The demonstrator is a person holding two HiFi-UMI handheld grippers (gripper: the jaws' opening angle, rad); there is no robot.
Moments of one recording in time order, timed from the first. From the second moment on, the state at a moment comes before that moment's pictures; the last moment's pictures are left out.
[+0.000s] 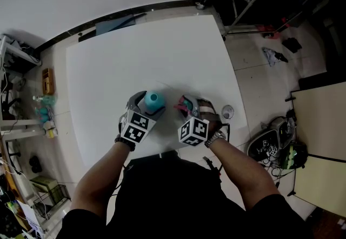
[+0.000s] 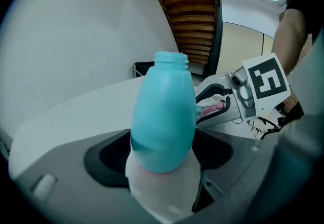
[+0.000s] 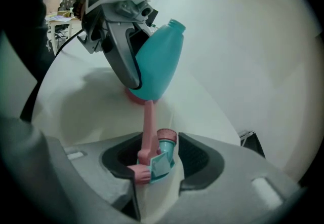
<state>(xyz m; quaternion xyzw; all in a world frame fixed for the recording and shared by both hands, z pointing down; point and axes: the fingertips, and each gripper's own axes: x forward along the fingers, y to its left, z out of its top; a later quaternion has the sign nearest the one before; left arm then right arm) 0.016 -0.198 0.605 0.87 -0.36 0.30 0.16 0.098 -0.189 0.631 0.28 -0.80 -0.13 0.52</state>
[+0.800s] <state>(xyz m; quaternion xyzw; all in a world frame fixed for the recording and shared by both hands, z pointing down) 0.012 -0.191 0.598 0.87 -0.37 0.30 0.14 0.084 -0.164 0.616 0.26 -0.85 -0.07 0.45</state>
